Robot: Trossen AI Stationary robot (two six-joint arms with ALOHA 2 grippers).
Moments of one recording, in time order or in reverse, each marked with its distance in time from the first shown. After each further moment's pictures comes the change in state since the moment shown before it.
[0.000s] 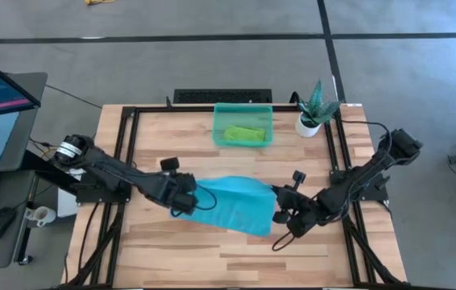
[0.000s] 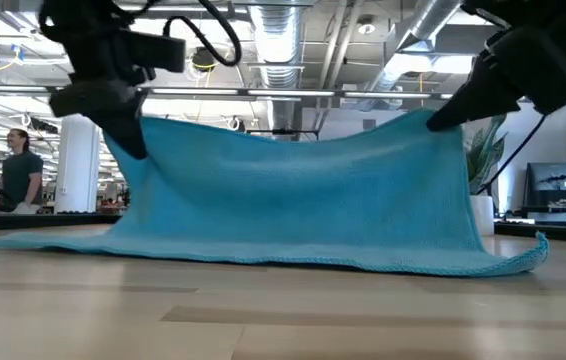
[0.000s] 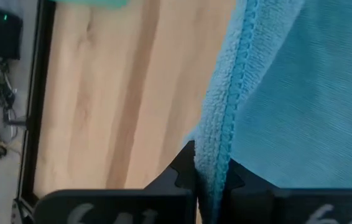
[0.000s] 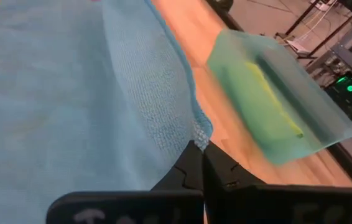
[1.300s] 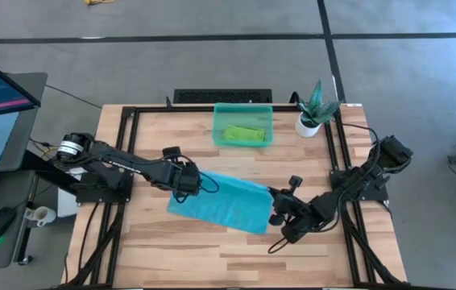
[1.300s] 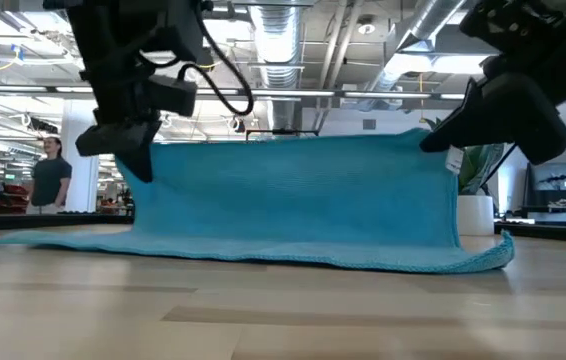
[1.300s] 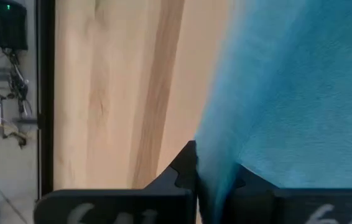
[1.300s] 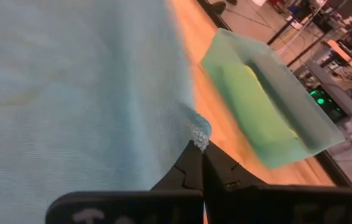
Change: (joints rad) left arm 0.182 0.000 -0.090 0.103 0.008 0.218; right arm 0.016 0.147 0.000 0.068 0.087 -0.004
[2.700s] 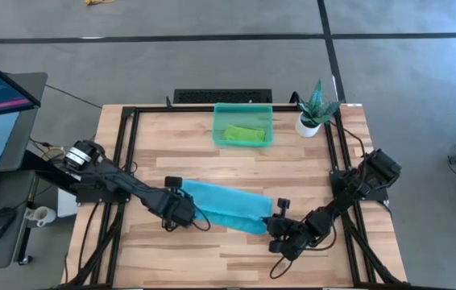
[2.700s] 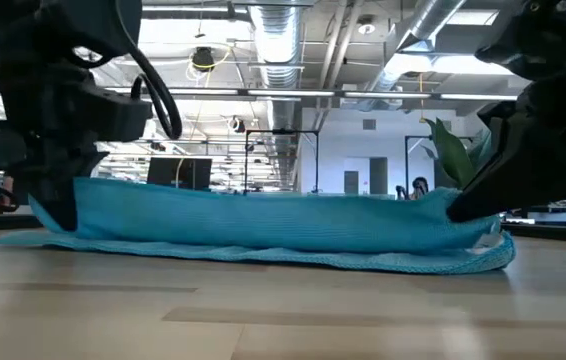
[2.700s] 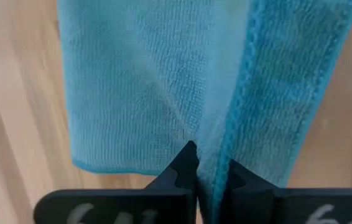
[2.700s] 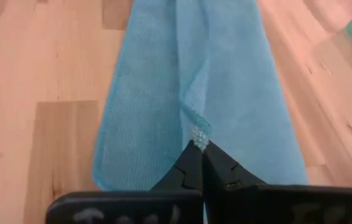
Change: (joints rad) left arm -0.288 0.117 -0.037 0.066 0.274 -0.064; right arm 0.097 0.198 0.054 0.259 -0.303 0.000
